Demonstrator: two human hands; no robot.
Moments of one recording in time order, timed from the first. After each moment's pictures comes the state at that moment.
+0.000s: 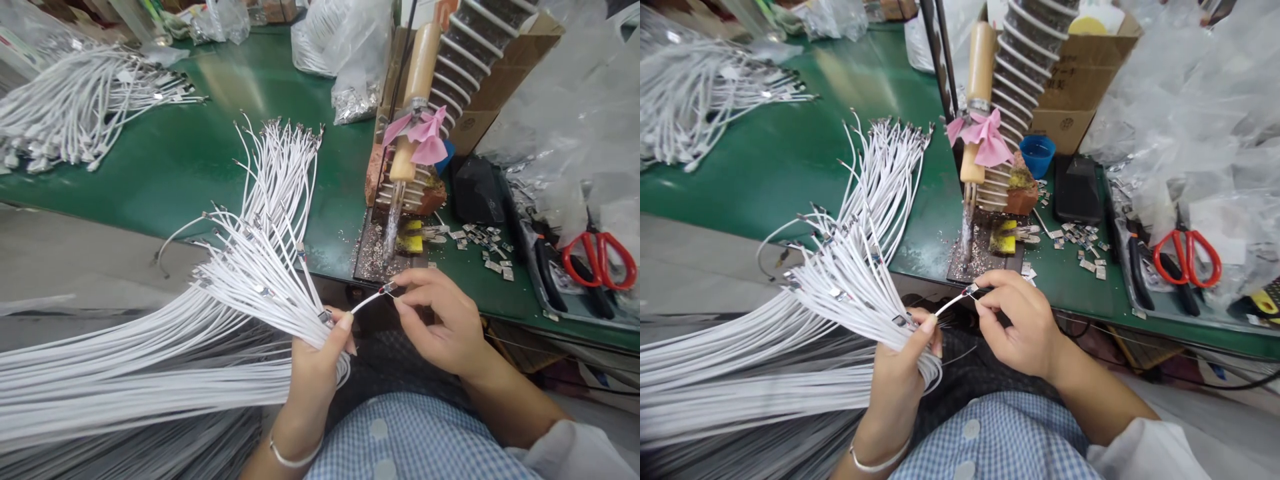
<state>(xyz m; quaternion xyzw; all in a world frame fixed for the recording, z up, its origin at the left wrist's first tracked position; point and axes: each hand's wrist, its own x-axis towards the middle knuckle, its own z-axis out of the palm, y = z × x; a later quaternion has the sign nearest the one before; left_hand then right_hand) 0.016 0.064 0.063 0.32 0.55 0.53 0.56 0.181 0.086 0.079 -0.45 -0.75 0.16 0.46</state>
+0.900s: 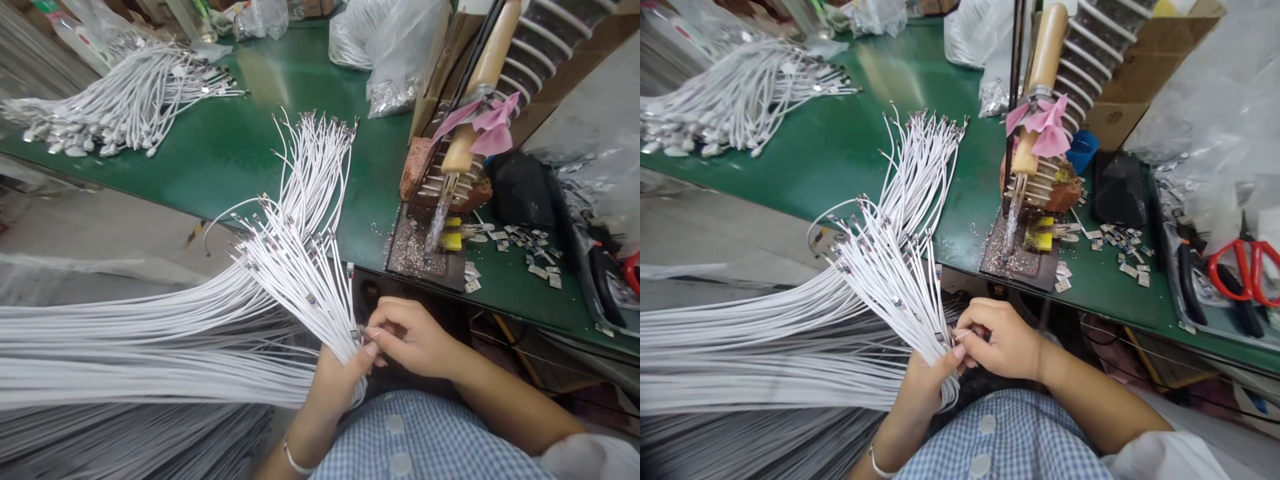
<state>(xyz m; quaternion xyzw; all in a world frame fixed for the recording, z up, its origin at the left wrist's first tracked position) -0.009 0.028 0.030 0.30 0.51 0.46 0.66 0.135 0.081 0.055 -0.37 -0.73 0.47 0.33</state>
